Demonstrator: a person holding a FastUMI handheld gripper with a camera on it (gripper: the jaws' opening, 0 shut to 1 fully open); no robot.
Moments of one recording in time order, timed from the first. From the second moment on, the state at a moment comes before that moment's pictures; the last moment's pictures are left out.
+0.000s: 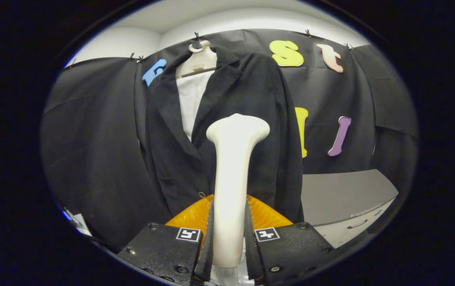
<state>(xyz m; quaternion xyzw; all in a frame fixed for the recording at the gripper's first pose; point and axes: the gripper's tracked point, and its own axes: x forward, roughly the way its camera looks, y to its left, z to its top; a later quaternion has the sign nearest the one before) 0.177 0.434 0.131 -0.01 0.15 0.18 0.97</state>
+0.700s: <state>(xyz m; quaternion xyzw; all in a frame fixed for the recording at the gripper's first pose) 0.181 0.447 0.037 -0.04 0.23 0.18 0.96</state>
